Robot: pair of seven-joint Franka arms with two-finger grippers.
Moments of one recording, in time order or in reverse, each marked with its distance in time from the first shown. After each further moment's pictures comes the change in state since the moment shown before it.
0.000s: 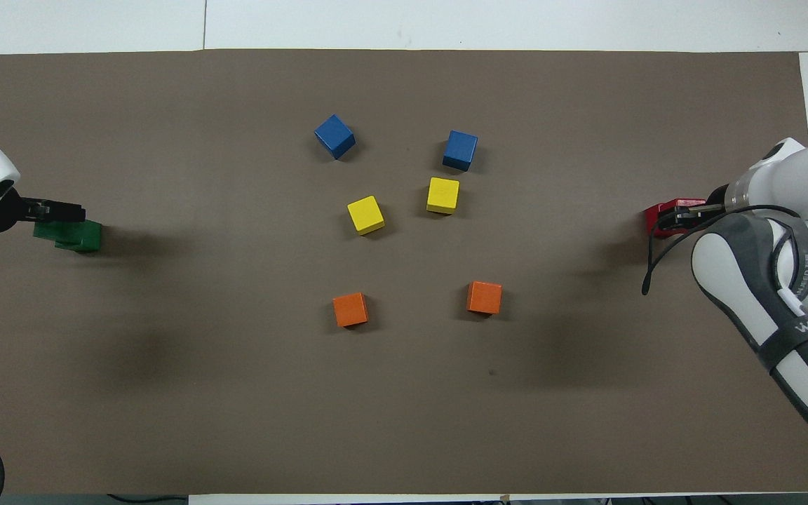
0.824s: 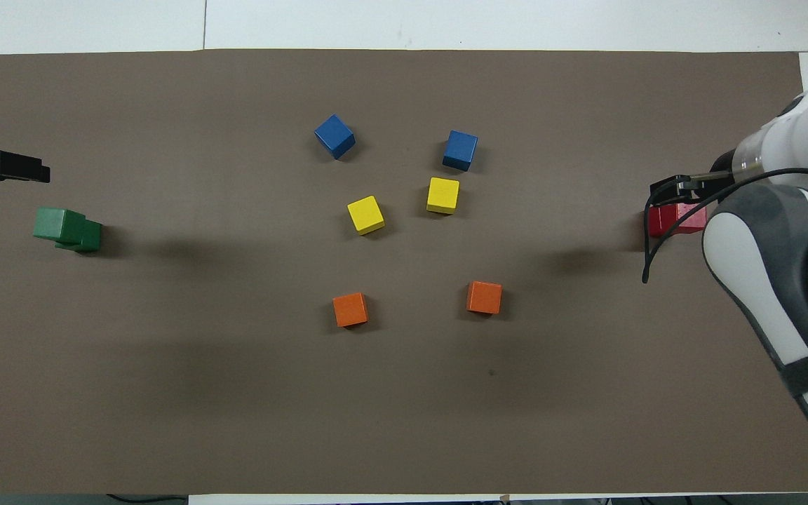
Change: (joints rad) left arm -0.068 -0.103 -0.017 0.235 0.023 -0.323 -0.144; right arm 0.097 -0.094 0.014 0.214 0.001 -0.299 0.097
